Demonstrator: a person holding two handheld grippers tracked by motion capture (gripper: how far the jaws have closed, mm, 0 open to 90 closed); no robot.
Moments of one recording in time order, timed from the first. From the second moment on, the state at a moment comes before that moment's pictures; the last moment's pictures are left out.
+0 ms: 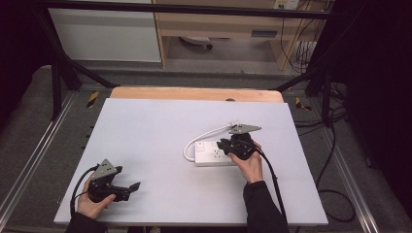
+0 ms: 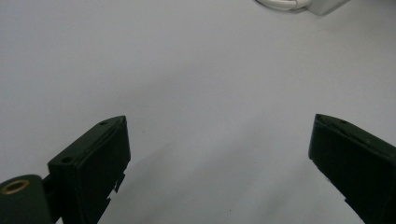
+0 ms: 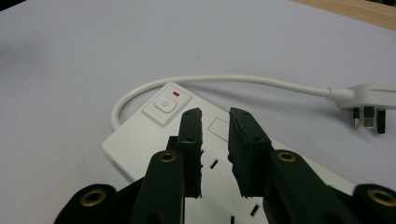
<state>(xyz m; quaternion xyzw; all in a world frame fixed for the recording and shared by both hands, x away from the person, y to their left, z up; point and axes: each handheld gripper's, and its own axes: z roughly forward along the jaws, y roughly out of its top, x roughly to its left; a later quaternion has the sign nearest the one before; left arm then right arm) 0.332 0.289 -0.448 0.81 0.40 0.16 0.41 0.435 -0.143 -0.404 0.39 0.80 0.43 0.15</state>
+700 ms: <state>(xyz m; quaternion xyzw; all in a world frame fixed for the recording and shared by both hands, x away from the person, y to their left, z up) 0.332 0.289 -0.448 0.81 0.40 0.16 0.41 0.453 -0.143 -0.420 0.40 0.80 0.43 0.14</state>
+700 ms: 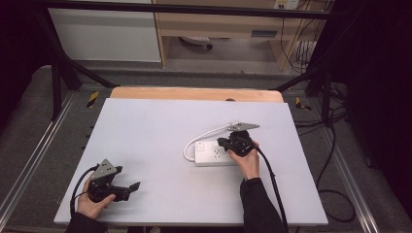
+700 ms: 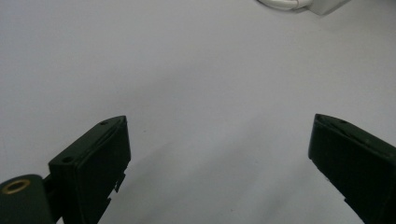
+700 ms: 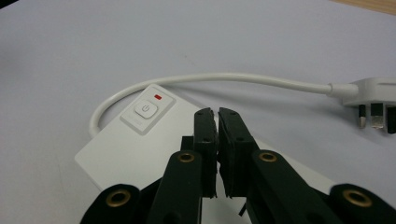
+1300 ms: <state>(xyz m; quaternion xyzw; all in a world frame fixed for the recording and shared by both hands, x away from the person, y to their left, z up) 0.332 0.290 -0.448 0.80 0.40 0.16 0.41 0.459 -0.141 -0.430 0.41 0.79 0.43 0.13</state>
